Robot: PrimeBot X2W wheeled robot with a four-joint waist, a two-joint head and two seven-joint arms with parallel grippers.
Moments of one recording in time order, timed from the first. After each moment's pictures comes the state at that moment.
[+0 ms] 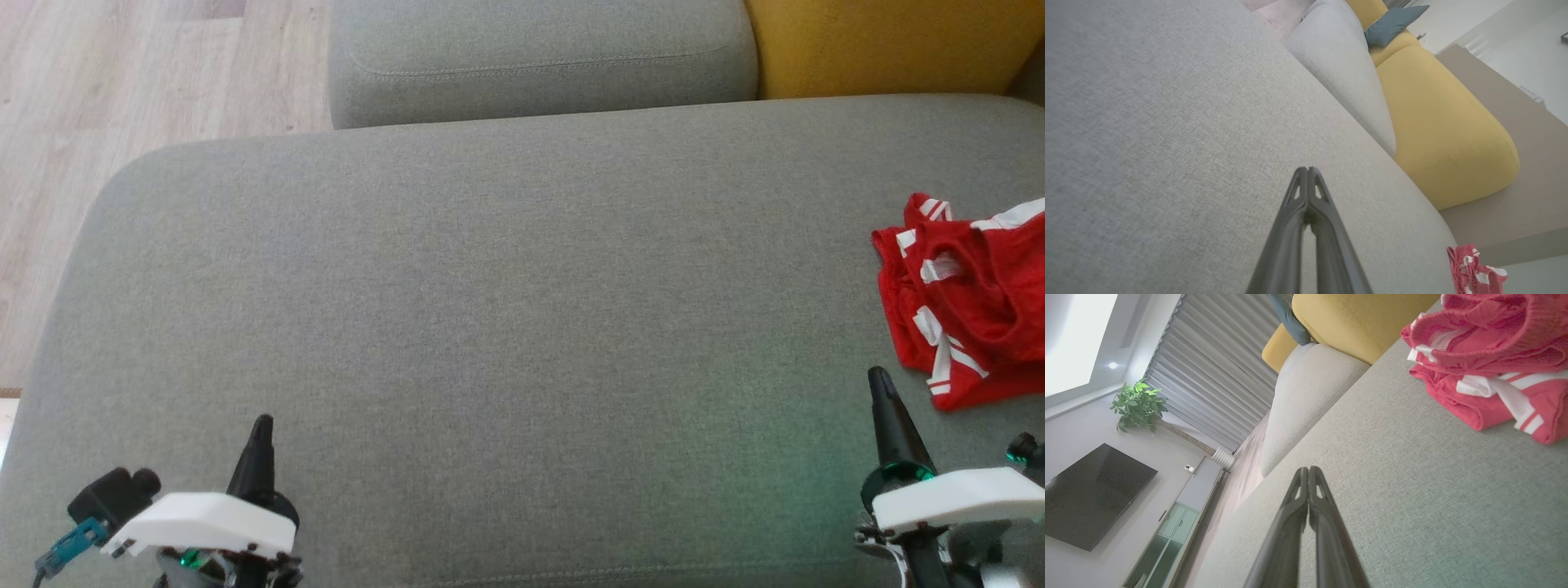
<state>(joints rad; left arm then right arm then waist) 0.06 0.13 -0.14 0.22 -0.95 0.05 -0.07 0.09 -0.07 -0.04 0.09 0.90 0.13 0.10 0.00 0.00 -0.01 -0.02</state>
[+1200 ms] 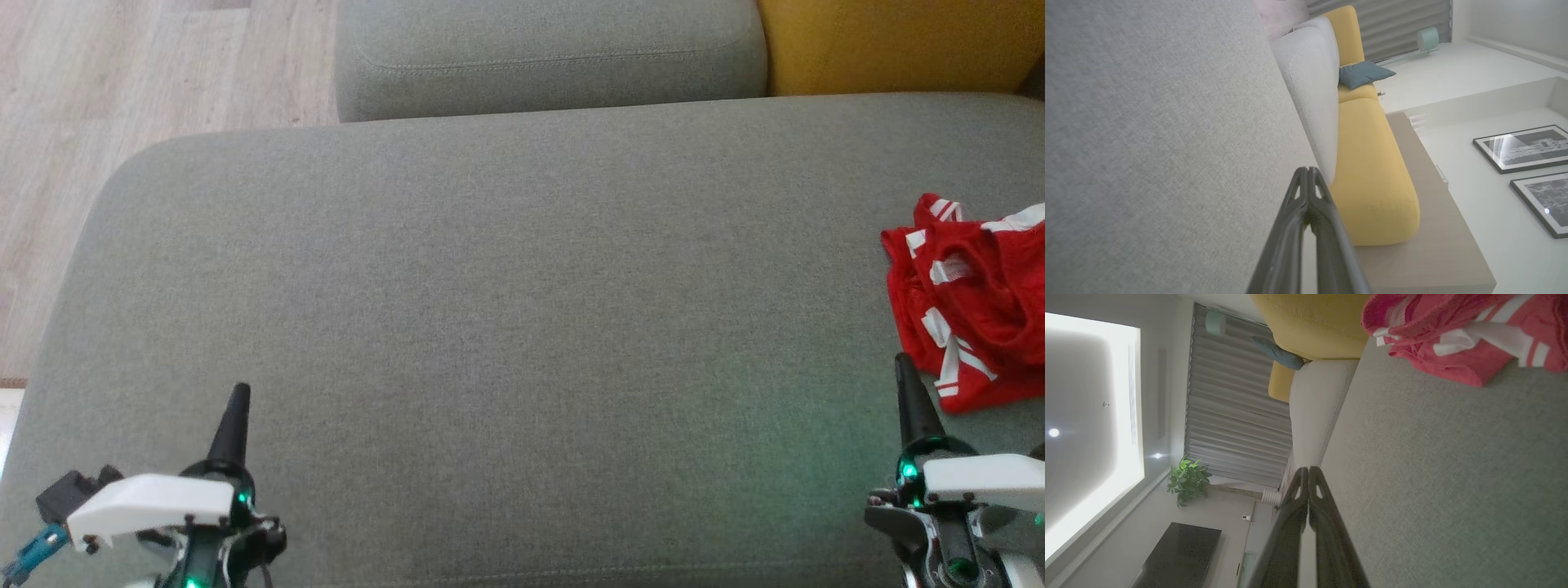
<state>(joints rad) 0.00 0.09 -0.03 0.25 -1.35 -0.05 0.02 0.01 -0.07 -0.07 0.20 1.33 0.13 0.09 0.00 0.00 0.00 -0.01</state>
